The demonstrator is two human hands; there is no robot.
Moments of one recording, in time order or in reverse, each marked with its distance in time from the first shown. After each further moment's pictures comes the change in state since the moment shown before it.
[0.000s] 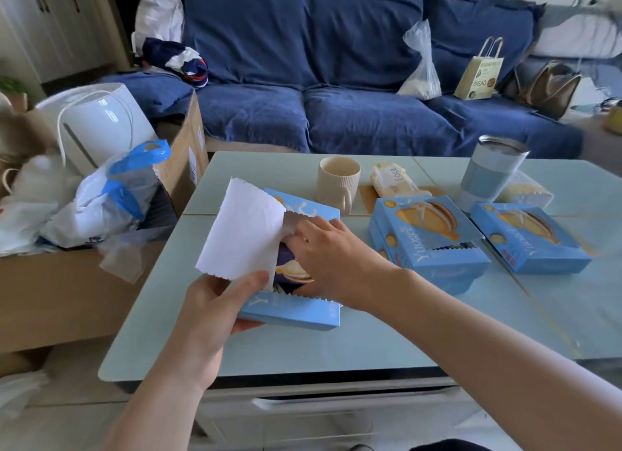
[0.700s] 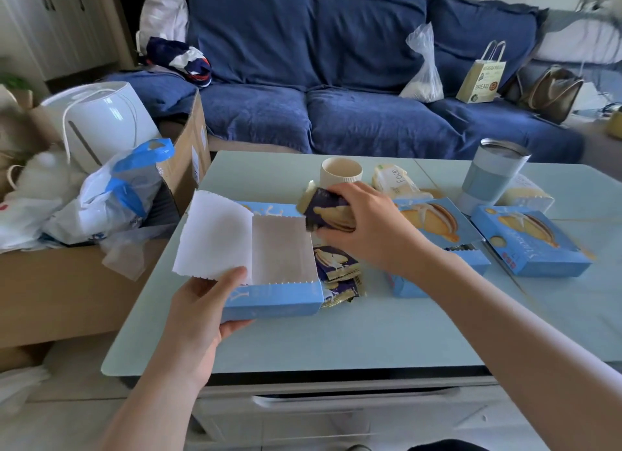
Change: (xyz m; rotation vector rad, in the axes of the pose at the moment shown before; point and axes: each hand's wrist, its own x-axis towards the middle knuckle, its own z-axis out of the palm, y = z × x) left_hand 0.003 -0.010 -0.014 -0.132 0.122 -0.032; right_hand -0.010 0.045 -0.012 0.533 0.298 0.350
